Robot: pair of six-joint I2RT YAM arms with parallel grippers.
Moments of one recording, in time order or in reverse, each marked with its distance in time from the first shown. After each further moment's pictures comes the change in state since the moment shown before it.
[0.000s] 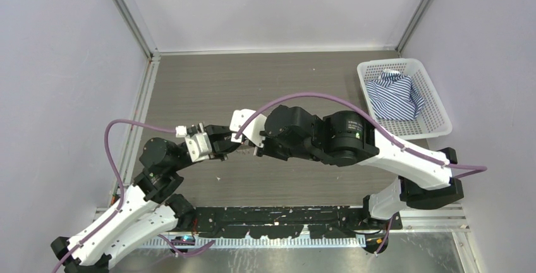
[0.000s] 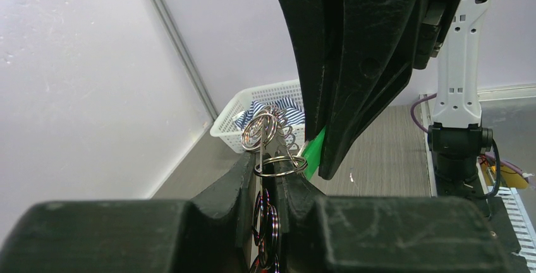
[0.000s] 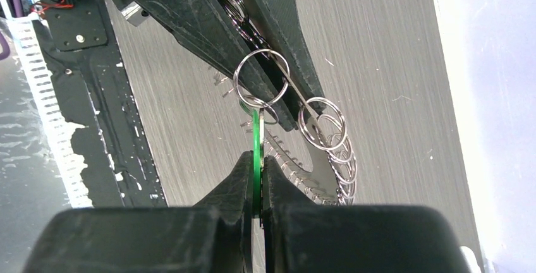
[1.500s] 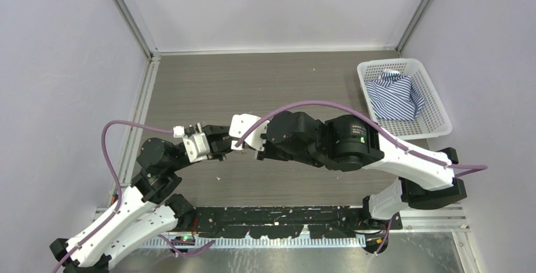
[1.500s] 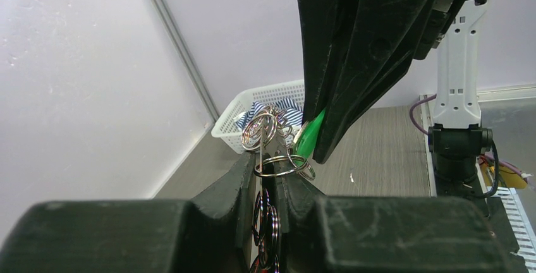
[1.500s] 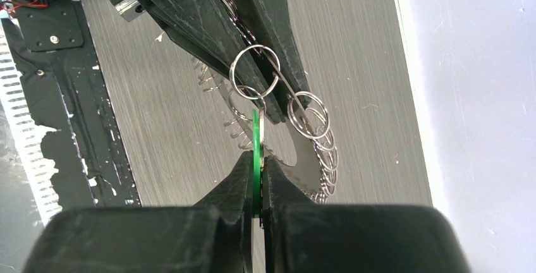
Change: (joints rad) left arm 0.000 -0.001 0.016 -0.027 0.002 0.003; right arm 0.047 -0.011 0.011 0.018 0.088 -0.066
